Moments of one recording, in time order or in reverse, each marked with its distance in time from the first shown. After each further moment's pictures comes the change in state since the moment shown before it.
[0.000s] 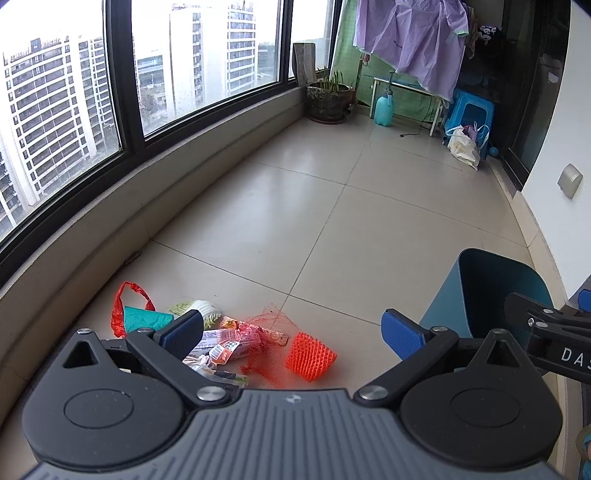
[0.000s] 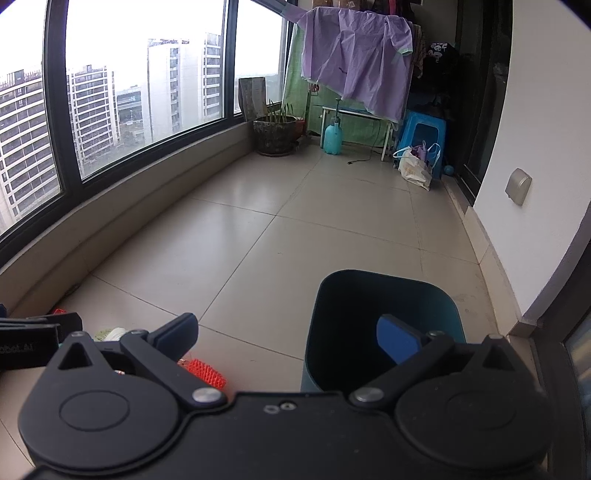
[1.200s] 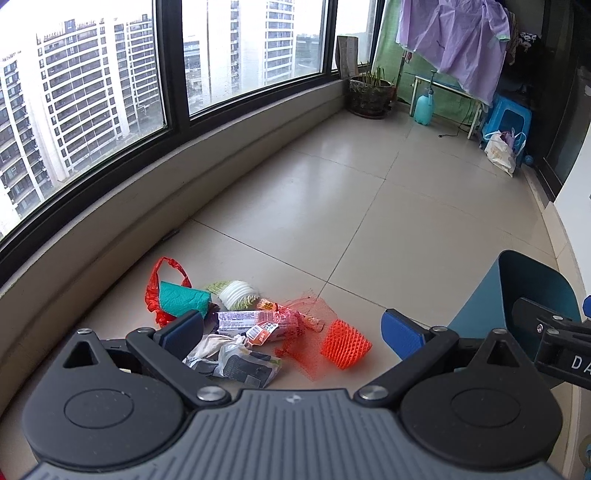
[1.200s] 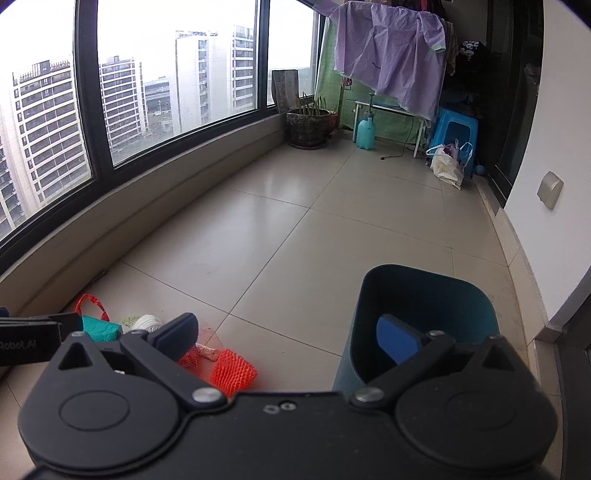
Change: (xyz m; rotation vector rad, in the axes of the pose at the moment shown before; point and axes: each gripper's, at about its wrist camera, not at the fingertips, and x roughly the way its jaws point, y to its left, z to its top) left arm -0.005 0.037 -0.009 -0.084 0.032 0.100; right arm 0.003 0.026 0.003 -0.042 0.026 0.099
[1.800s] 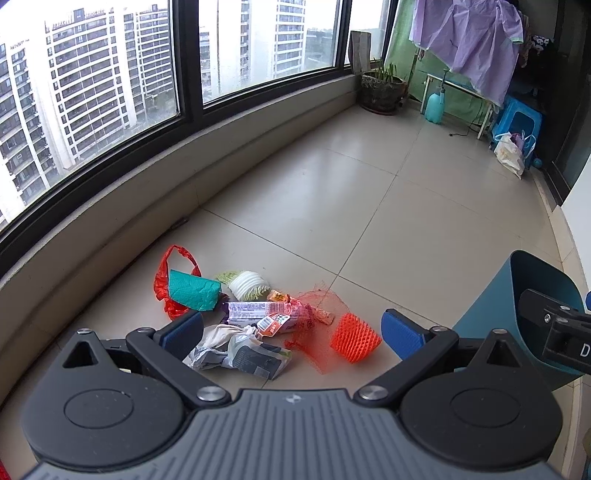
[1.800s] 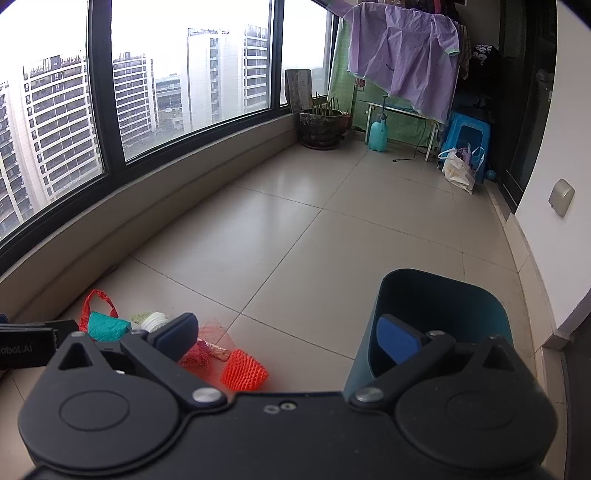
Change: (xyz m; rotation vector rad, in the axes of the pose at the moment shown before) left arm 0.005 0.018 -0.005 -0.024 0.020 0.012; right arm 0.008 0.002 0.002 -0.025 0.002 0.027
